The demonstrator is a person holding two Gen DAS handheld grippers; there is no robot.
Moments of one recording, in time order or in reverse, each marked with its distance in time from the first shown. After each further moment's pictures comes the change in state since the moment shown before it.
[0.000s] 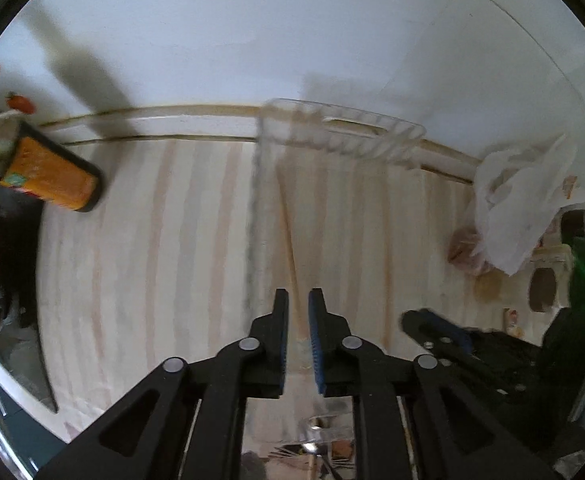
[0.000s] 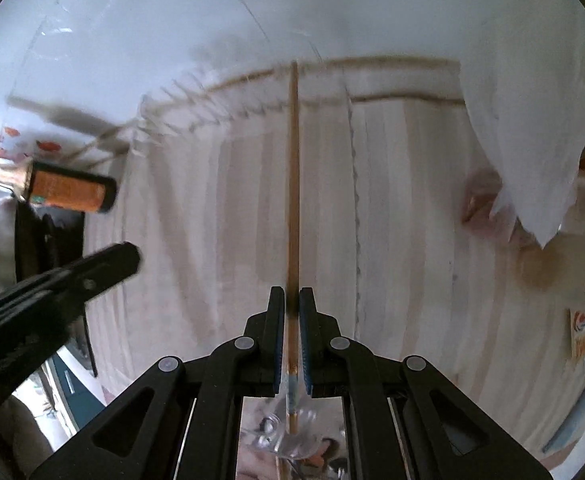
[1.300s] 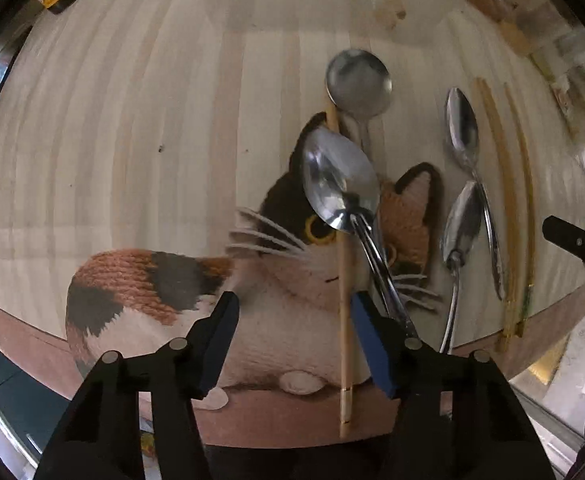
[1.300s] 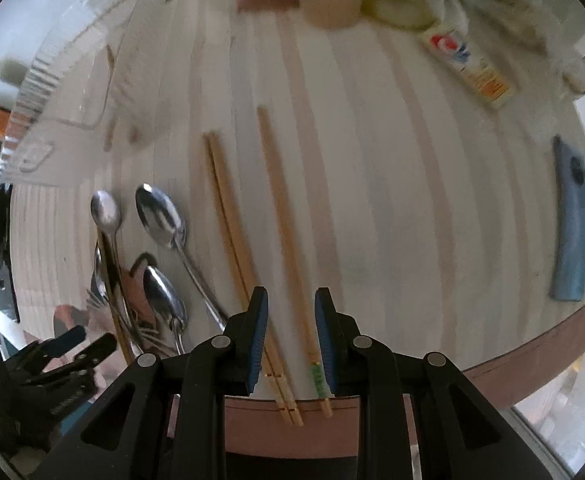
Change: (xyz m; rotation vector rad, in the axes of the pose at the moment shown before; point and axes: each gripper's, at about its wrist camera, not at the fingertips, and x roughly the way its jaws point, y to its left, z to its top) left arm 0.106 -0.014 -0.253 0.104 0.212 0.053; right arm 0.009 -0.147 -0.211 0.172 -0.005 -0.154
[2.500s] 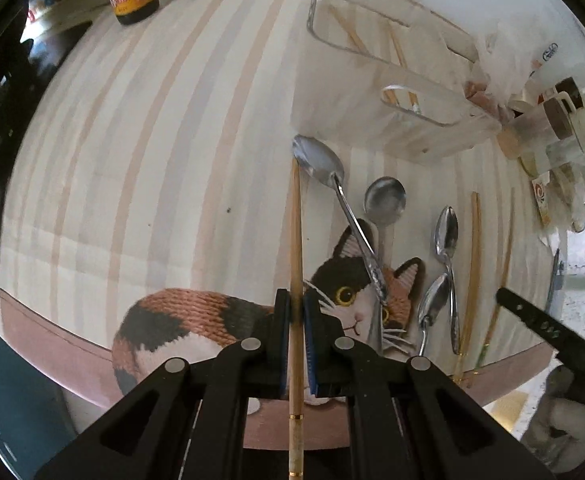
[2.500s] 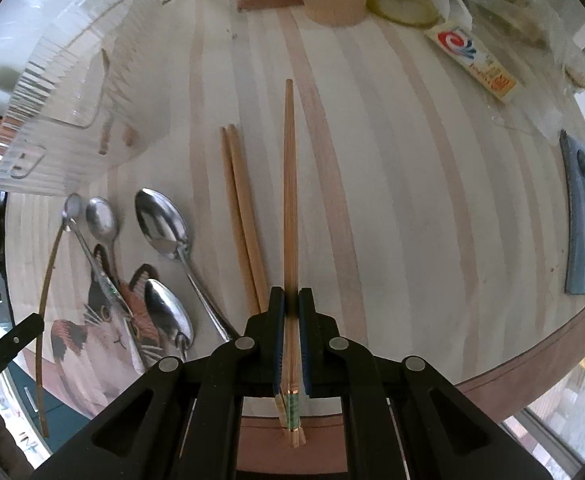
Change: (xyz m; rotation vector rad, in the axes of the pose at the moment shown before) left arm -0.073 0.048 0.001 -0.159 -0.189 -0.075; right arm 0.003 0.036 -0.006 0.028 -0.057 -0.018
